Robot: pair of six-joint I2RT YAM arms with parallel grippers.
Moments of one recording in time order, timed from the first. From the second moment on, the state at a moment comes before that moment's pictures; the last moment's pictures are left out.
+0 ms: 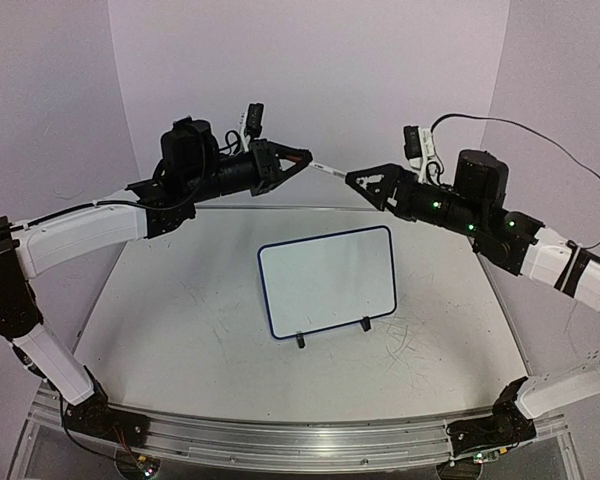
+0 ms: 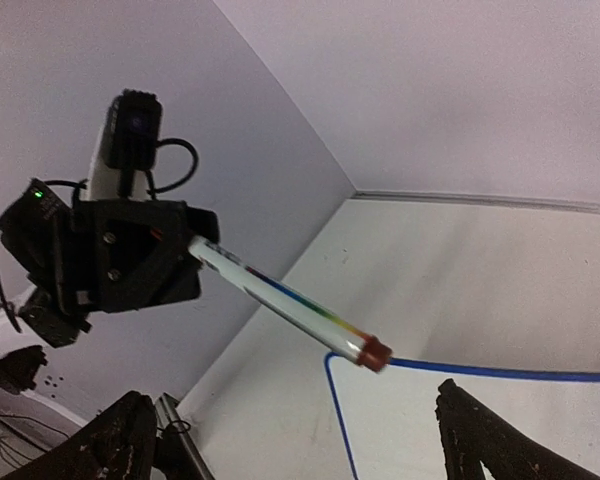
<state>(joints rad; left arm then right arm) -0.78 1.59 1.42 0.23 0.42 -0.81 0.68 1.25 1.12 0.03 -0.27 0.58</state>
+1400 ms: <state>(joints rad) -0.78 1.62 1.32 0.66 0.58 -1.03 0.63 1.51 1.25 0.52 -0.73 0.90</state>
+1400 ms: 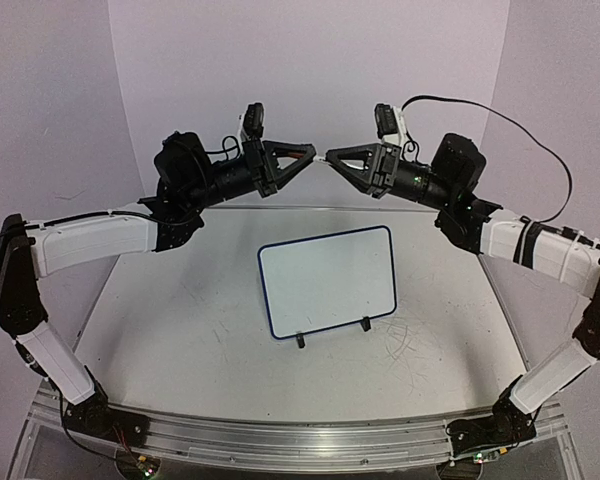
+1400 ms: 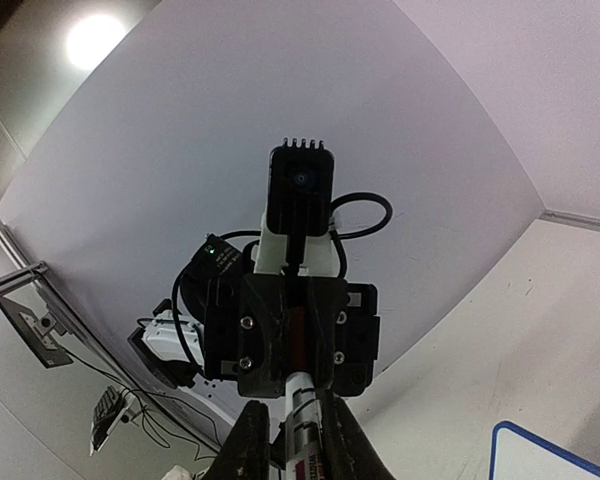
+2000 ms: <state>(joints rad) -0.77 1.66 1.33 0.71 0.60 -1.06 0.62 1.54 1.25 0.58 -0.76 0.92</state>
